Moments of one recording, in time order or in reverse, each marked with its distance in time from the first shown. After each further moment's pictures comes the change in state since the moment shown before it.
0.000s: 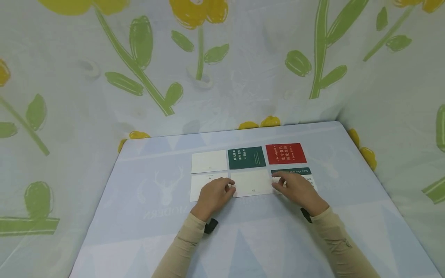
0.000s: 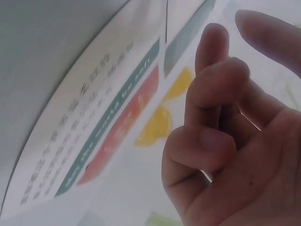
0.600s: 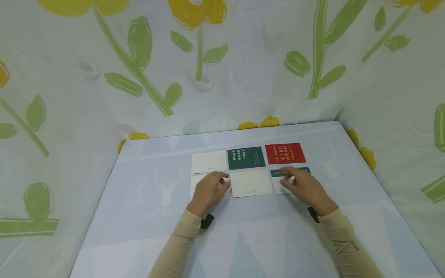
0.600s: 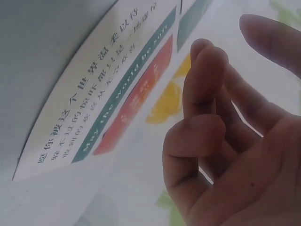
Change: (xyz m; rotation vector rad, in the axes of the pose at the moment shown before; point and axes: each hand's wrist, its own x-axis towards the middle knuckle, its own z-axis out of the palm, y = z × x) left_hand 0.007 -0.013 -0.011 0.022 0.104 0.034; right_hand -0.006 0.020 -0.014 0.026 0.060 0.031
